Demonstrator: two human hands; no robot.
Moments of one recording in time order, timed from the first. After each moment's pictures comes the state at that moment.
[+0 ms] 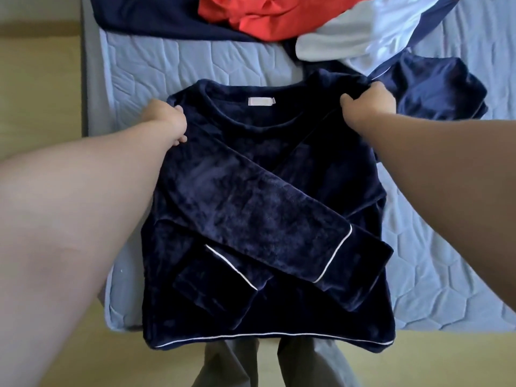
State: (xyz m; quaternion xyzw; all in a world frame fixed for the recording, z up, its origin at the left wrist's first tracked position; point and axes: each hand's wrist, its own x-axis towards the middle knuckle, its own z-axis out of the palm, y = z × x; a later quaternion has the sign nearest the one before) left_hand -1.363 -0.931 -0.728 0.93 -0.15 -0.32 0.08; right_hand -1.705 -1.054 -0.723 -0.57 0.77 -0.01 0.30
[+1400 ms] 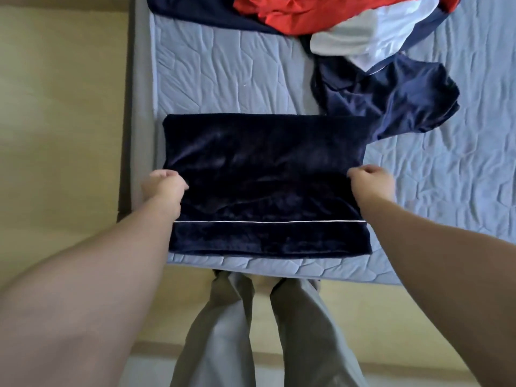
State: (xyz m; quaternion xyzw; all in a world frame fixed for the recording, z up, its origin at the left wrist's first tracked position) left_hand -1.405 -0.703 -0.659 0.90 0.09 -0.33 0.27; right_hand -1.761 -0.856 -0.639 -0.40 0.81 -0.08 0.42
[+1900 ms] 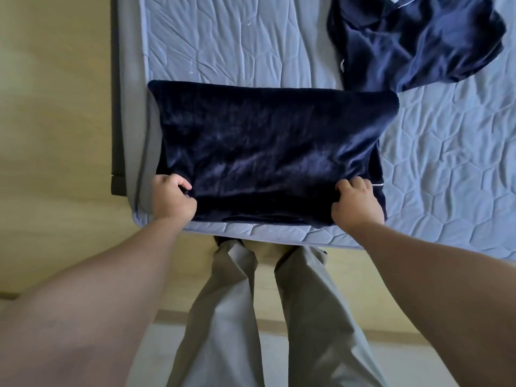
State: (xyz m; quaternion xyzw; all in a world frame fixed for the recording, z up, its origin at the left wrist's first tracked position) left_hand -1.453 -0.590 -0.682 0.92 -0.25 -0.28 0.07; right_hand -1.796 -0.731 -0.697 -0.72 0.60 0.23 0.26
